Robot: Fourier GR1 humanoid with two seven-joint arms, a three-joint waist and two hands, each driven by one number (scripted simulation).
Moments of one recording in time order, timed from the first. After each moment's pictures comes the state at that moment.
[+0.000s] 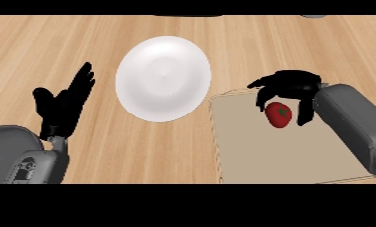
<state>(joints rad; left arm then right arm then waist) -0.16 0.27 -0.02 -1.40 0.10 0.08 0.15 -0.78 -0.55 0.70 -0.66 0.66 0.18 -0.99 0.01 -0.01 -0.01</state>
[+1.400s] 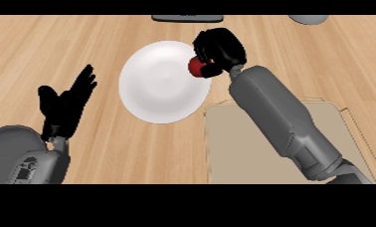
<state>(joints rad) -0.17 0.27 -0.01 -1.38 0.10 0.06 0.17 -0.96 -0.11 0.42 -0.75 0.64 -0.16 0.01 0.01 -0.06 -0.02</state>
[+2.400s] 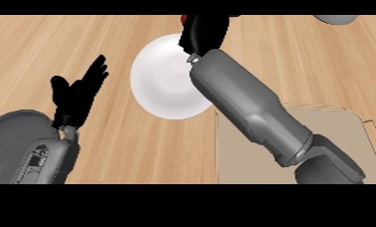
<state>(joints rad) -0.25 0.25 -0.04 -1.35 0.08 0.04 0.17 -1.22 -0.01 0.57 -0.64 0.94 -0.62 1.11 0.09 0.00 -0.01</state>
